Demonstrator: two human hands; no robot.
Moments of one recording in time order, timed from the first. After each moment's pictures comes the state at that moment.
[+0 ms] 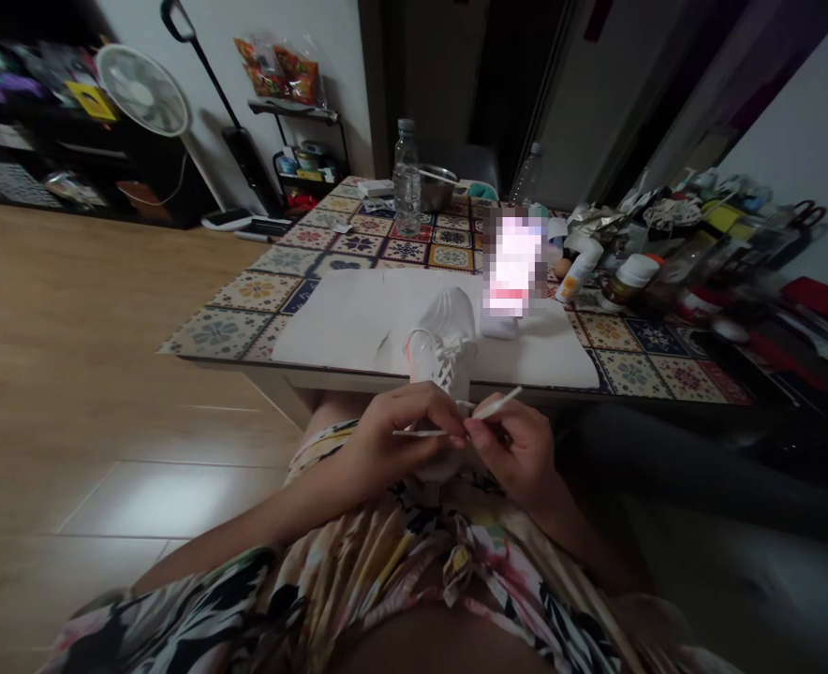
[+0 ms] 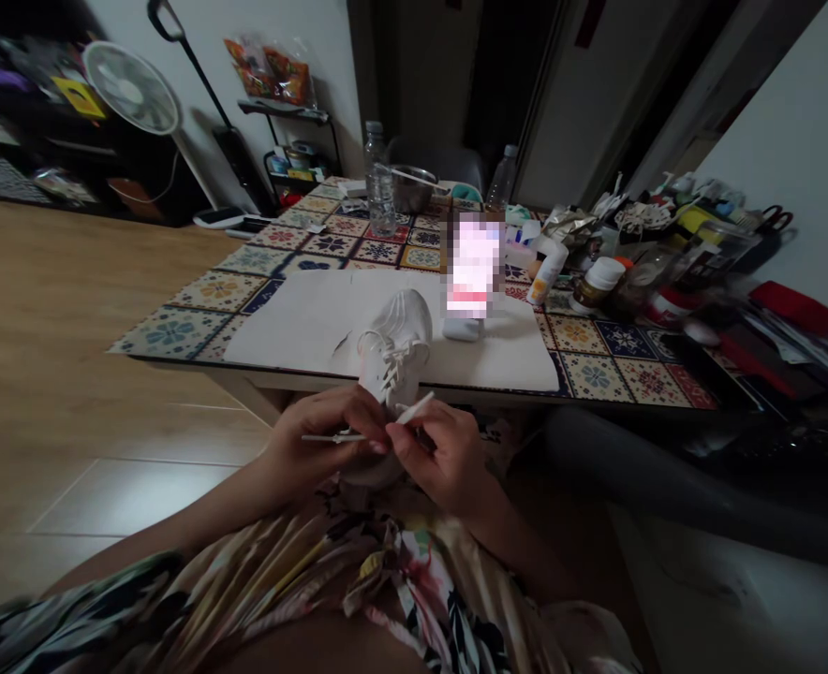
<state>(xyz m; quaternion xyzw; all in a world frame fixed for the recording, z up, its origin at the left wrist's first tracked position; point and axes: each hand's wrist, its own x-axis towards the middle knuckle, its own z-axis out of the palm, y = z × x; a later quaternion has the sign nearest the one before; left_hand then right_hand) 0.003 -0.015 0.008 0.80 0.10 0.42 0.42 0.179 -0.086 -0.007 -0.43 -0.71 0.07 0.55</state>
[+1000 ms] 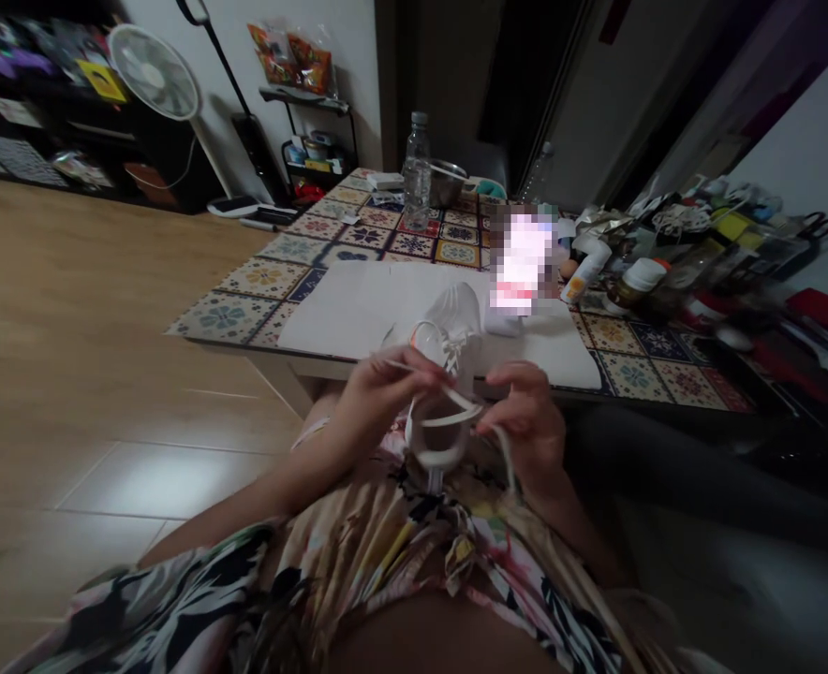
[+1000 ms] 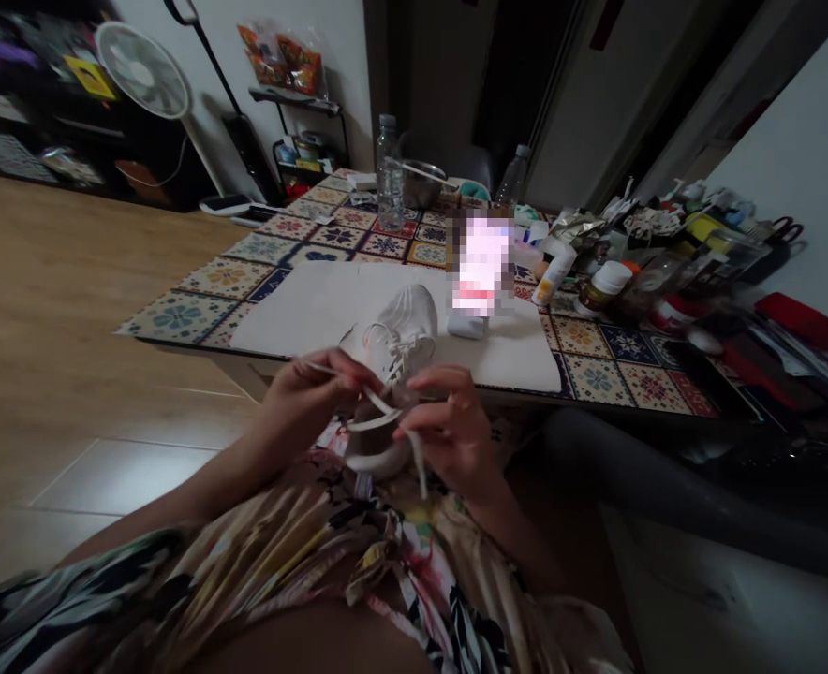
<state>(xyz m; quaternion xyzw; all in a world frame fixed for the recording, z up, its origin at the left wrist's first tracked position) 0.011 -0.002 0.009 0.50 0.22 0.47 0.70 0.186 -0.071 -0.015 -0.33 -0.68 0.08 0.65</state>
